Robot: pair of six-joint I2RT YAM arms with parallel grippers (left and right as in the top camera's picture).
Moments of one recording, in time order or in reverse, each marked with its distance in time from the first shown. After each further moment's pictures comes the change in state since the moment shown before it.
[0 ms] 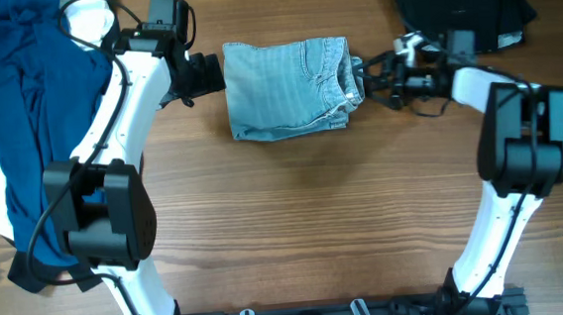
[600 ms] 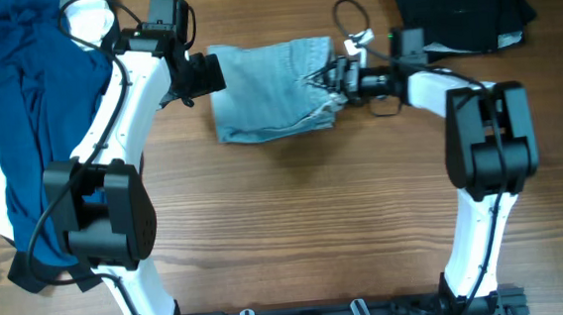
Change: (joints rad) left arm 0.000 0.000 0.000 0.000 0.000 0.000; right arm 0.241 0.007 0.000 0.178 0.107 0.049
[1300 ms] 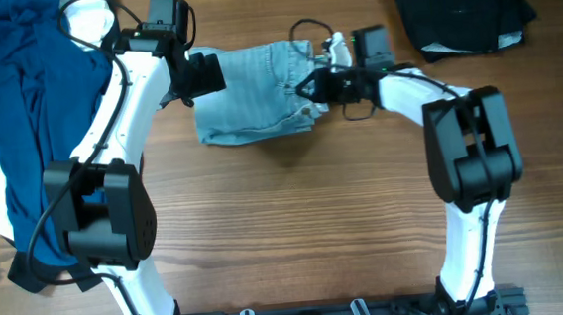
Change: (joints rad) left arm 0.000 0.000 0.000 0.000 0.000 0.000; right arm 0.161 -0.041 0.035 -0.116 0.472 -0.109
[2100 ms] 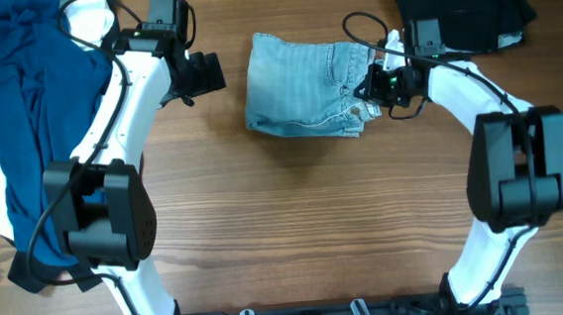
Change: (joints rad) left arm 0.000 0.000 0.000 0.011 0.000 0.000; right arm -0.192 -0.196 -0.049 -0.338 0.154 -0.020
